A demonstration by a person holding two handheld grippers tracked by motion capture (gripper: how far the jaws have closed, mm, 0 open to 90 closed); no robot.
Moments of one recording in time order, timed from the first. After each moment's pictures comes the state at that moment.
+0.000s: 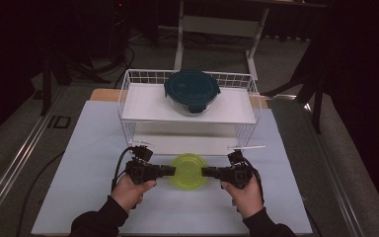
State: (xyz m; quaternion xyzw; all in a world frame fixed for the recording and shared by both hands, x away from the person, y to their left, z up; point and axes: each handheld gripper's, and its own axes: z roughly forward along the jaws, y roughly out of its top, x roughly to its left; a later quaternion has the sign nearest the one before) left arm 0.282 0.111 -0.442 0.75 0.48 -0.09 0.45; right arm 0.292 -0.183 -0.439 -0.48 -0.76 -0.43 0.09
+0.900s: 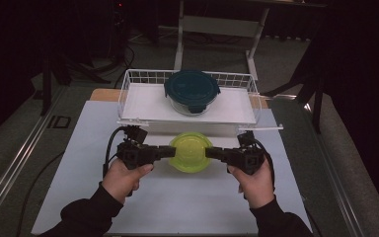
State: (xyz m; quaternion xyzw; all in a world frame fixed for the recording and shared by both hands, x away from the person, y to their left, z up) left arm 0.279 0.116 -0.353 0.74 0.46 -0.04 0.49; right arm 0.288 -0.182 -0.353 -0.45 -0.75 -0.48 0.04
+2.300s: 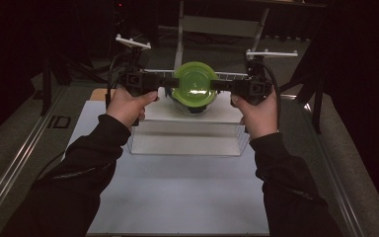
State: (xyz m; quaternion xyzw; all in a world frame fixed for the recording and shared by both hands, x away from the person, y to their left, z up) left arm 0.380 0.115 -0.246 0.72 0.47 0.01 0.52; right arm 0.377 -0.170 -0.238 -0.47 -0.72 -0.51 -0.03
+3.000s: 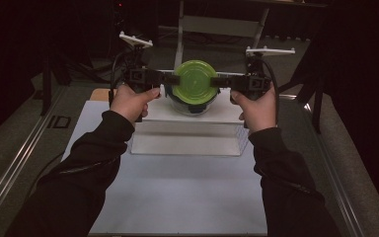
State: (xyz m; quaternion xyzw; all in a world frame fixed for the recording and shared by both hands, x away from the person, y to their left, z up) left arm 0.389 0.113 -0.249 0.71 0.49 0.00 0.51; right arm 0.393 -0.172 -0.241 -0.49 -0.71 -0.51 0.00
